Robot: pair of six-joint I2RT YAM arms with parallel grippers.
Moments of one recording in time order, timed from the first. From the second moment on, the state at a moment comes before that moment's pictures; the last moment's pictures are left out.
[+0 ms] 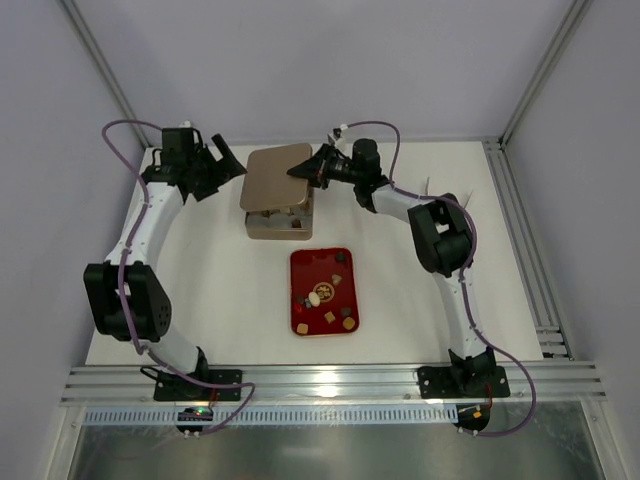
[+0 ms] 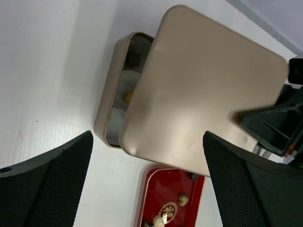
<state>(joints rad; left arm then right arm) -0.03 1.60 1.47 -0.54 0.19 -0.57 0.44 2.33 1.69 0.58 -0.81 1.31</state>
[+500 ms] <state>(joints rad) -0.07 1.72 1.44 -0.54 0.11 -0.55 0.44 2.41 1.69 0.84 -0.86 1.51</state>
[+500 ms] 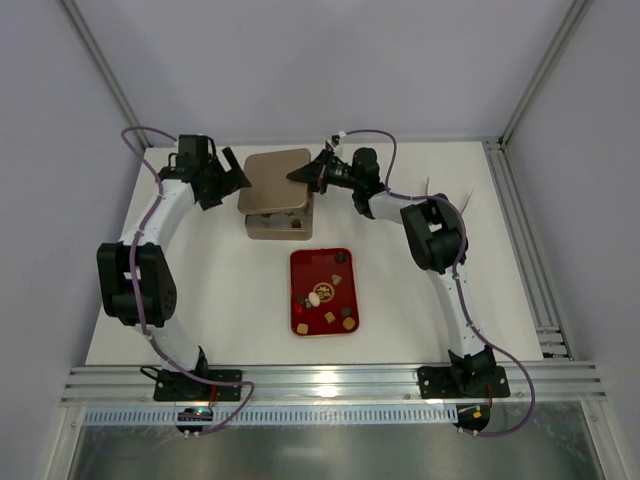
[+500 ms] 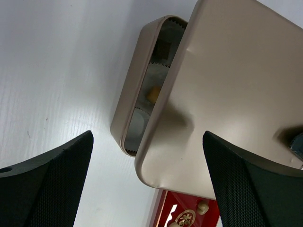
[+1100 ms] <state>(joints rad) -0.07 1.82 1.40 -0.46 0.17 -0.56 0.44 2.51 1.70 0.82 -0.88 1.49</state>
